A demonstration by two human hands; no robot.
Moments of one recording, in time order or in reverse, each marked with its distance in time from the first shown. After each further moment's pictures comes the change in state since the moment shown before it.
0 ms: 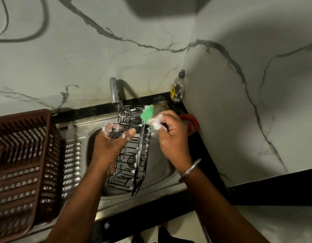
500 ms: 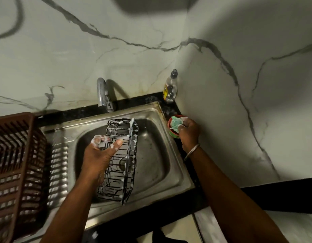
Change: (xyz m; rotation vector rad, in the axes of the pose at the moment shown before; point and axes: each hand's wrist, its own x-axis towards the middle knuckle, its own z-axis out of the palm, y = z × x) left_hand 0.018 -0.036 0.007 0.048 0.020 -0.113; right_hand 0.024 0.173 -0.059 -0.032 0.273 0.737
